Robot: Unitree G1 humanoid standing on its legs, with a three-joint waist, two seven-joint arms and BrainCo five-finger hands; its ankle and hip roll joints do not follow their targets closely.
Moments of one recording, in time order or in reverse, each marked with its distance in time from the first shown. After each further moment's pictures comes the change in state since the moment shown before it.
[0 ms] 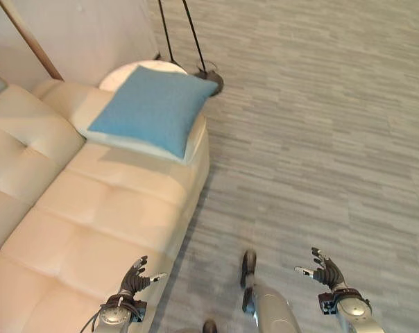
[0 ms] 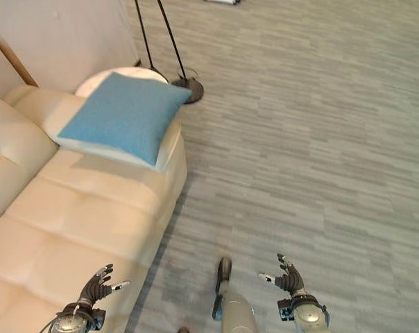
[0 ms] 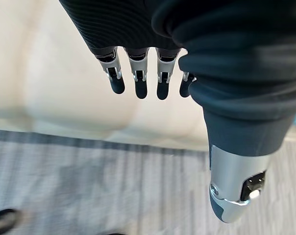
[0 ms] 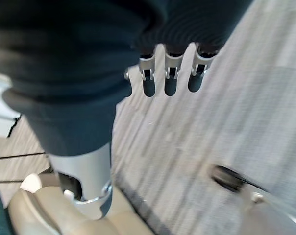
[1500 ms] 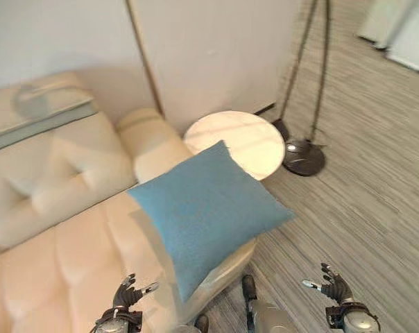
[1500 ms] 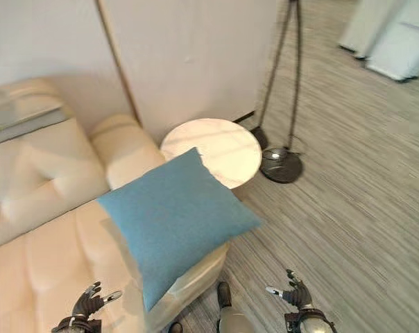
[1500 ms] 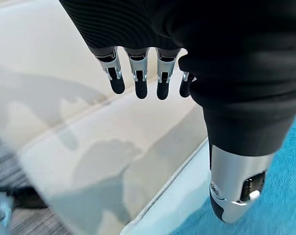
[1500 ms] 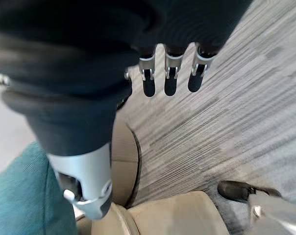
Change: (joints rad) left arm -0.015 -0.036 0.059 0.180 -0.089 -0.013 0.066; right arm -0.010 -0.008 -0.060 0.081 0.045 0.007 -0.009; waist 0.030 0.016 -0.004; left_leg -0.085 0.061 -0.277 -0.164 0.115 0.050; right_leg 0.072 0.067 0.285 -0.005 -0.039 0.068
